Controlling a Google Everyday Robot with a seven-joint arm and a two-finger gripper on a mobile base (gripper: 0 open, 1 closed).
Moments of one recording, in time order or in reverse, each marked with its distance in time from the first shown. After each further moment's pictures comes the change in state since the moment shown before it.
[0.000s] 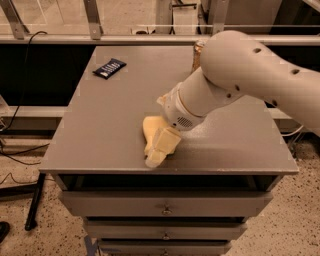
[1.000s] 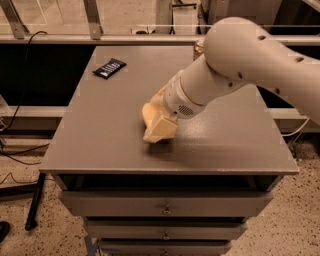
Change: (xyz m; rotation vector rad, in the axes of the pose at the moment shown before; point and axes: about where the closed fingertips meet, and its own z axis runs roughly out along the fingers) arm -0.014 -0.024 -0.014 0.042 -0.036 -0.038
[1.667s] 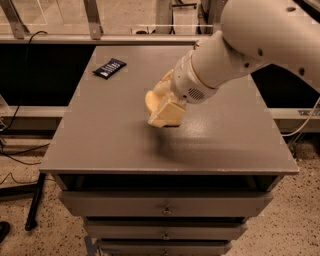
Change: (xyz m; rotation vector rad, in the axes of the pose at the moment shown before) arm -0.016 -0.012 -0.041 0.031 -0.026 -0.029
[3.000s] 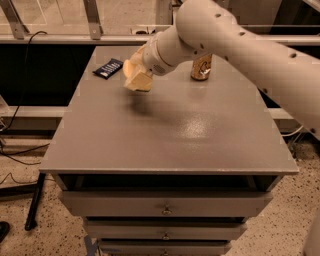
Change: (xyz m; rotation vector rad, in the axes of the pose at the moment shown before) arm -0.043 -0.142 0.084 0.201 -0.117 -0.085
